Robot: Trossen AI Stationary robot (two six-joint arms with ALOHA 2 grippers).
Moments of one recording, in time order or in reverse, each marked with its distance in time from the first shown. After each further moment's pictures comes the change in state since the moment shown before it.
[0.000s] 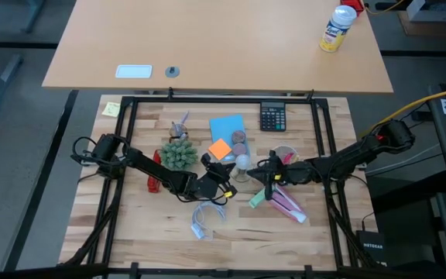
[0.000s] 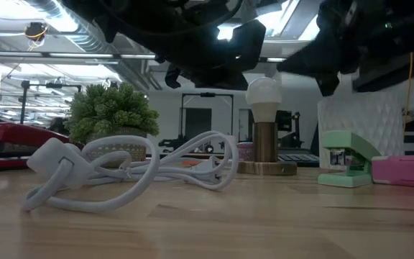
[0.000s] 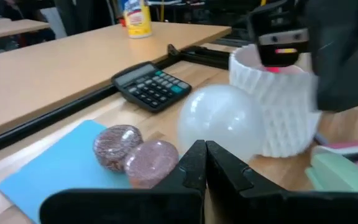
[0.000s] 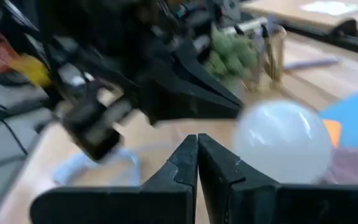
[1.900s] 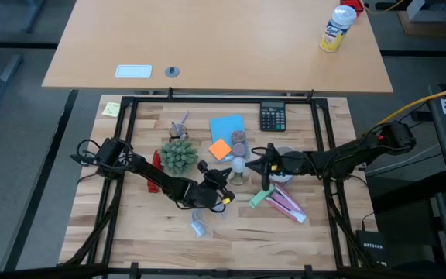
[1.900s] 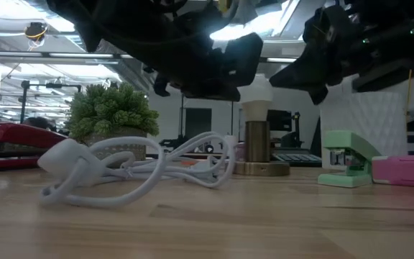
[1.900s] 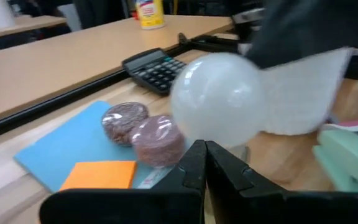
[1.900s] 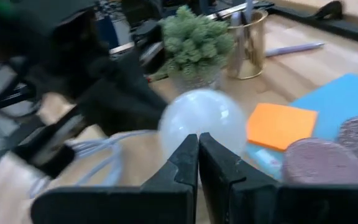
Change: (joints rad) left arm -0.048 0.054 0.000 -0.032 -0.101 -0.079; right arm -0.144 0.003 0.001 -0.060 -0.158 -0.011
